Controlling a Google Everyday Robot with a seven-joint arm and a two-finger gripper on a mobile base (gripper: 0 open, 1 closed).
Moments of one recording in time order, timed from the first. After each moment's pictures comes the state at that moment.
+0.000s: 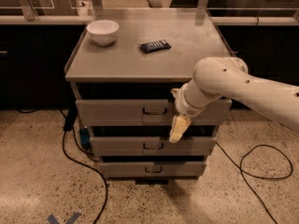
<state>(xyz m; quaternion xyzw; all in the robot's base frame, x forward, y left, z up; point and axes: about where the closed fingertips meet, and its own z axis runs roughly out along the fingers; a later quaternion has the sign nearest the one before) 0.603 -0.093 0.702 -0.67 0.70 0.01 0.23</state>
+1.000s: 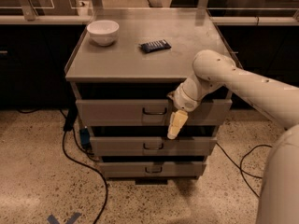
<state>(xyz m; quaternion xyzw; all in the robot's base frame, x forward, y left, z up) 0.632 -0.083 0.656 -0.68 0.70 0.15 0.18</state>
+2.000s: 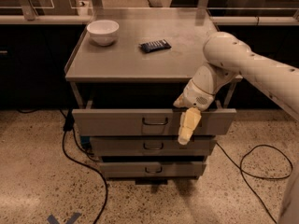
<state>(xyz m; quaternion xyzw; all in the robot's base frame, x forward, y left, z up) 0.550 -0.101 0.719 -0.66 0.71 0.22 0.08</state>
